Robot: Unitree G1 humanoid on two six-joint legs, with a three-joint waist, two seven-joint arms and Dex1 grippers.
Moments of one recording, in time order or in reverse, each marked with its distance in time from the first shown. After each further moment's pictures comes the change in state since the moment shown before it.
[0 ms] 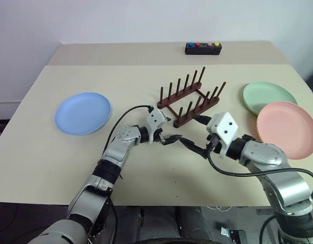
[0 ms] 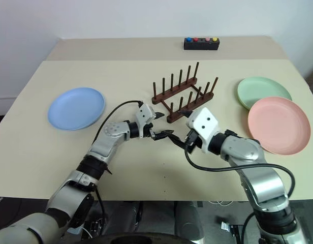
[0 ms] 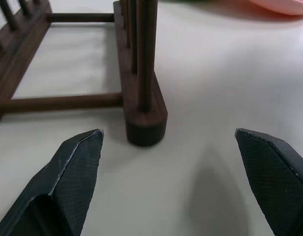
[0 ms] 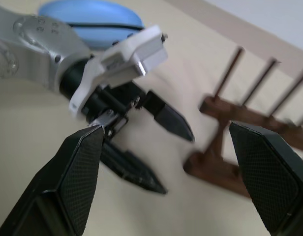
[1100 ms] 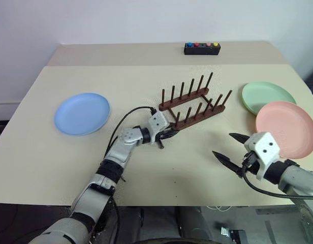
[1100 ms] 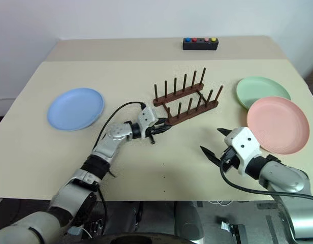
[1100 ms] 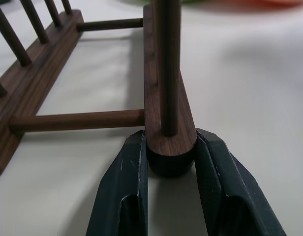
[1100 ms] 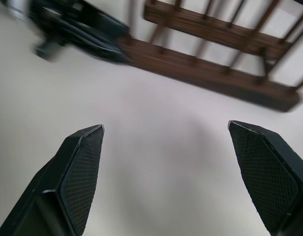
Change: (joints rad) left arm 0.060 0.094 0.013 -0.012 0.014 -0.175 -0.101; right arm 0.403 -0.079 -0.351 -0.044 0.073 -0.065 0.068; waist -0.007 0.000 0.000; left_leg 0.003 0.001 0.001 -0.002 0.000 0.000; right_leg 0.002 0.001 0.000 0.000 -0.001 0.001
